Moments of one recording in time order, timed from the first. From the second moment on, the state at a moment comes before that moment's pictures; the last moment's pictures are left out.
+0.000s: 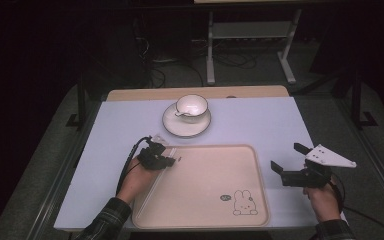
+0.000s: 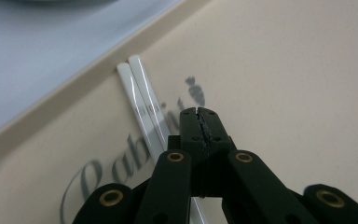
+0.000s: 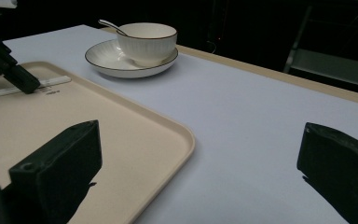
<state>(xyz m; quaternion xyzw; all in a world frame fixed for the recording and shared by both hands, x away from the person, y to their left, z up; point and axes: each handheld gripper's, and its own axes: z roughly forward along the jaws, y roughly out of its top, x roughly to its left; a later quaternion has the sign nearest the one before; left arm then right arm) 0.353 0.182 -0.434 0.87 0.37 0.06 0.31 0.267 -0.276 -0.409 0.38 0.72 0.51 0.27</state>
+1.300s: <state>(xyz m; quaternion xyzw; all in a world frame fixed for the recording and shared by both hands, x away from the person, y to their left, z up) 0.311 0.250 -0.402 0.84 0.37 0.09 0.39 0.264 -0.277 -0.410 0.38 0.72 0.50 0.27</state>
